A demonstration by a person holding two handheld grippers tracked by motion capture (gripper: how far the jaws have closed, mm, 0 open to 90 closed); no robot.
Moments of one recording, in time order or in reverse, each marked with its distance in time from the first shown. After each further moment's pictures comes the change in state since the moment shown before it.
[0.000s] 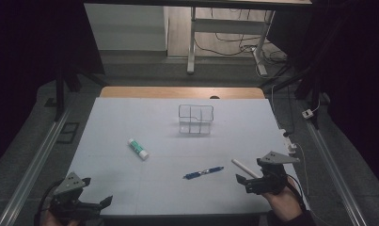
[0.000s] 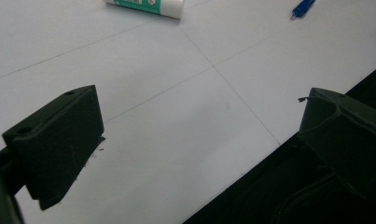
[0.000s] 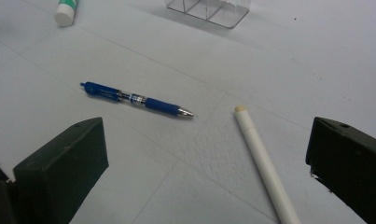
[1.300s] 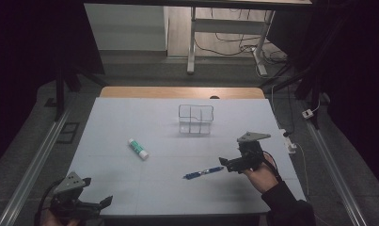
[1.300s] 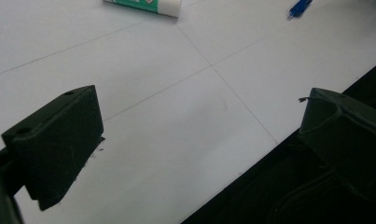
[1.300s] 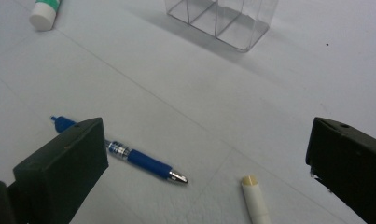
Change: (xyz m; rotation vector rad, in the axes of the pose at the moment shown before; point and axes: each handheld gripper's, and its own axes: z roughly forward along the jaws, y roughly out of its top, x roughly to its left) left arm 0.002 0.000 0.001 0.005 -0.016 -0.007; right arm -0.007 0.046 0.068 0.061 0.035 -0.053
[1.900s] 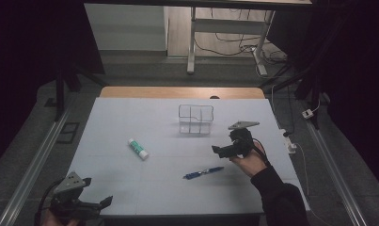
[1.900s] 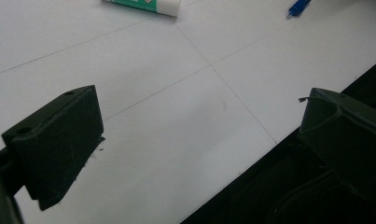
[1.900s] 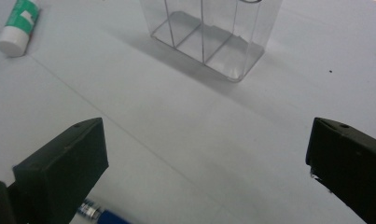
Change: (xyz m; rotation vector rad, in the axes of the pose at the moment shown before) left arm 0.000 0.000 0.000 0.006 -0.005 0.004; right arm -0.015 0.028 0.040 0.006 -0.010 0.015
